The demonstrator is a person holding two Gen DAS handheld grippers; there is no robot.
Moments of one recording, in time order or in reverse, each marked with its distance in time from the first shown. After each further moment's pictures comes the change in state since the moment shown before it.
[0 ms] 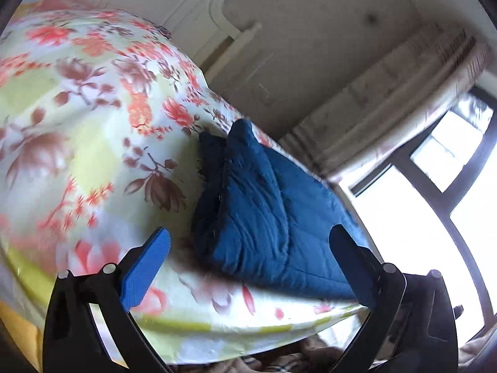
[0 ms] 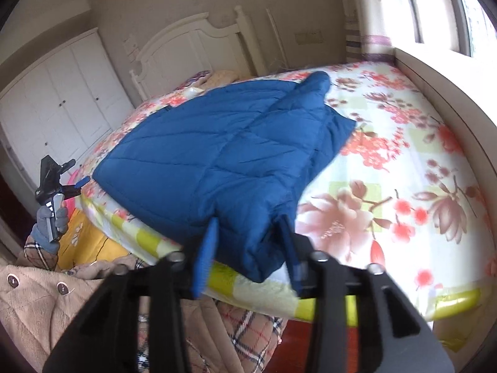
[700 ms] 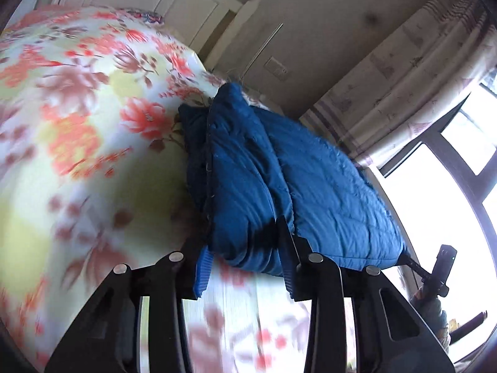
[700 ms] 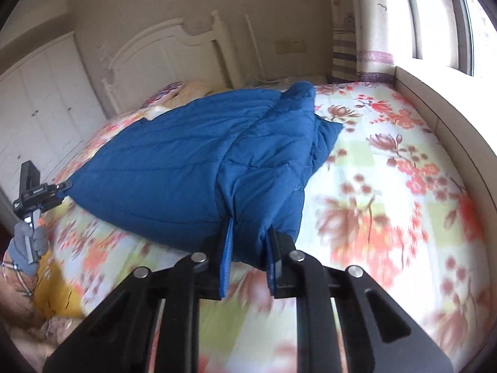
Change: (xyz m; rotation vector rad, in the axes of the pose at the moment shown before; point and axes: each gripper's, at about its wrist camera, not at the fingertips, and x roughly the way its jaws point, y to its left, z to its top) left arm 0.087 -0.031 0.048 0.043 0.098 0.104; right arm 0.077 -0.008 0.085 -0.022 -0.026 -0.113
